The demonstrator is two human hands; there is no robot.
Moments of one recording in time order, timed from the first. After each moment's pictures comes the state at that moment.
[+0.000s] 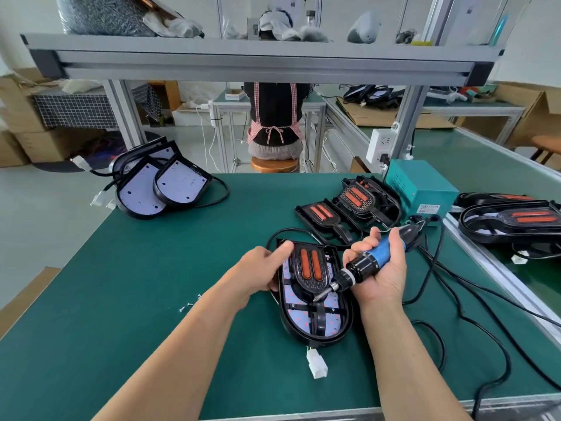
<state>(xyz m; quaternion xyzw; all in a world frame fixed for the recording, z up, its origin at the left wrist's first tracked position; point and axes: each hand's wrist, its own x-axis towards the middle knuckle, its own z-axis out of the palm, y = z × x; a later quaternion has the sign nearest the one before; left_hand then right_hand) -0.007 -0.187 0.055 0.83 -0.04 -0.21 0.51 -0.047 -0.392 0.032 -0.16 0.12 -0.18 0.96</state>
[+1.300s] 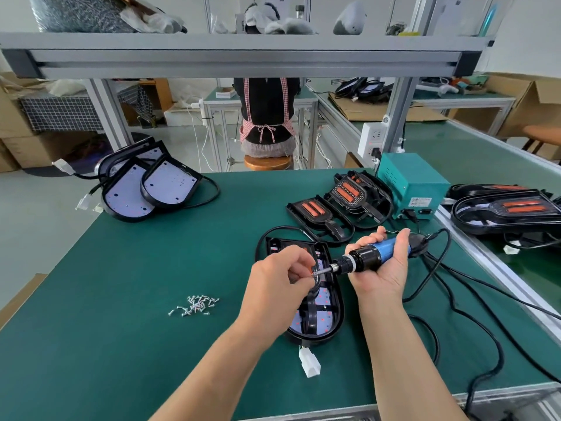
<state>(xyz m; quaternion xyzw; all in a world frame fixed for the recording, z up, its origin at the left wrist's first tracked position) -0.079 -0.215 0.074 0.84 -0.18 0.01 0.51 -0.045 -0.405 0.034 -0.06 0.16 -0.22 0.96</state>
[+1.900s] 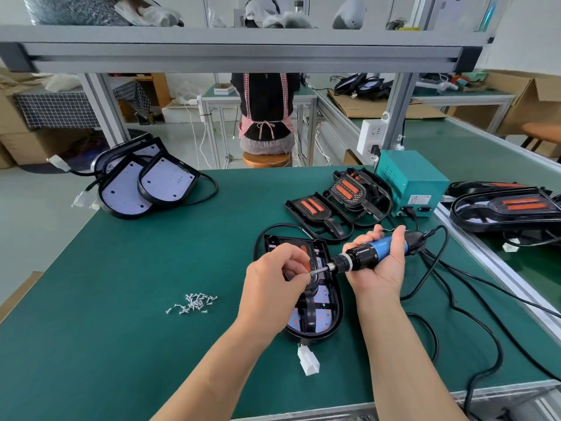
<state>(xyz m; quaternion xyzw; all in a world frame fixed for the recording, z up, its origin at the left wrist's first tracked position) -0.080 -0.216 0.071 0.84 -0.15 0.03 0.53 -0.045 -0.403 0.034 -0.09 0.17 -0.21 0.96</state>
